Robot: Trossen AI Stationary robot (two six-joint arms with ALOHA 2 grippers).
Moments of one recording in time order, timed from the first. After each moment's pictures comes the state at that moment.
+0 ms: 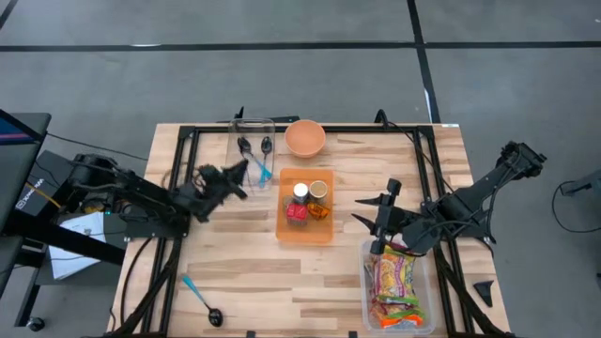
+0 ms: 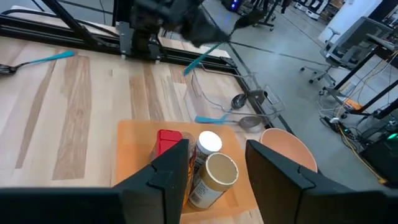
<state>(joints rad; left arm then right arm) -0.12 1.20 0.15 1.39 -0.97 -0.32 0.61 1.17 1.06 -0.52 0.94 0.16</state>
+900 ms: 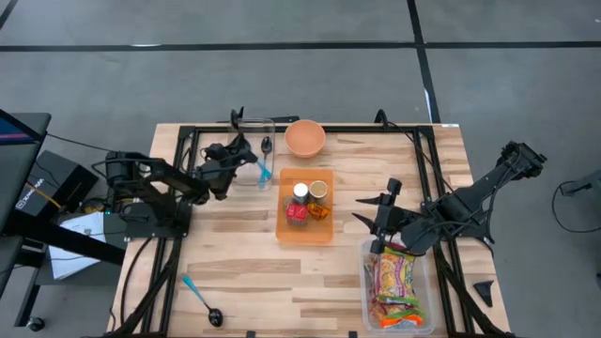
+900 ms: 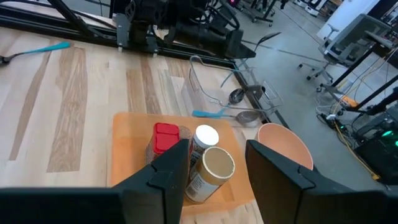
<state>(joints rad) 0.32 1.56 0.25 1.43 -0.99 -0.45 0.61 1.17 1.06 -0.55 0.94 0.18</state>
